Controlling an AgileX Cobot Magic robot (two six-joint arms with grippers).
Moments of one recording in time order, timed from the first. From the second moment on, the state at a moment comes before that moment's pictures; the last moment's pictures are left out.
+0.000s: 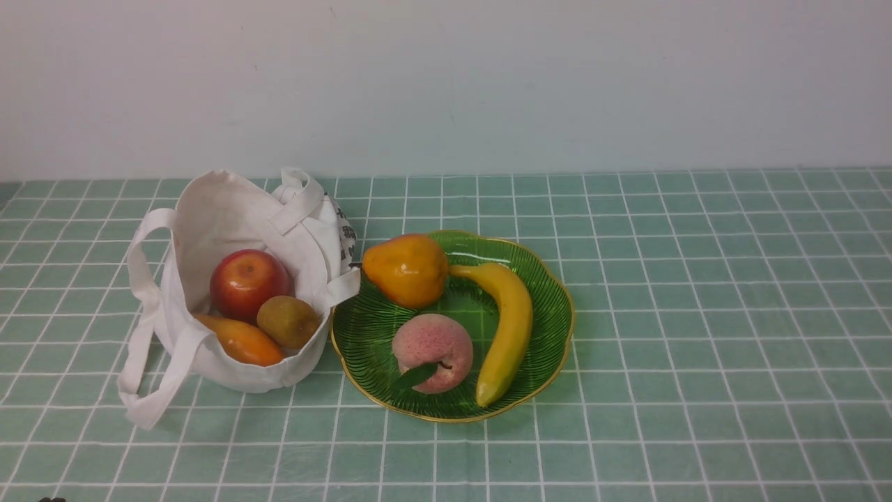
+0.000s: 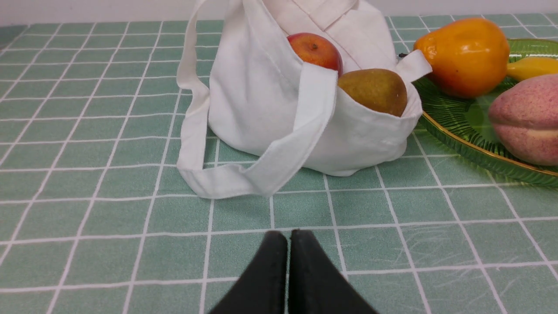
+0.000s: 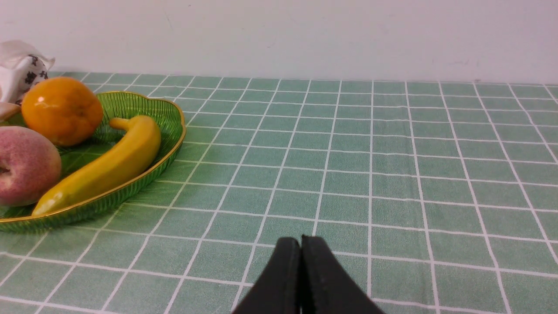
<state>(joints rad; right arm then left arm) 0.14 -0.01 0.03 0.02 0.36 0.00 -0.10 -0.01 0.03 0.04 0.38 -0.07</state>
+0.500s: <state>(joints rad) 0.14 -0.01 0.03 0.02 0.36 0.00 -0.10 -0.01 0.03 -0.39 0.39 -0.29</state>
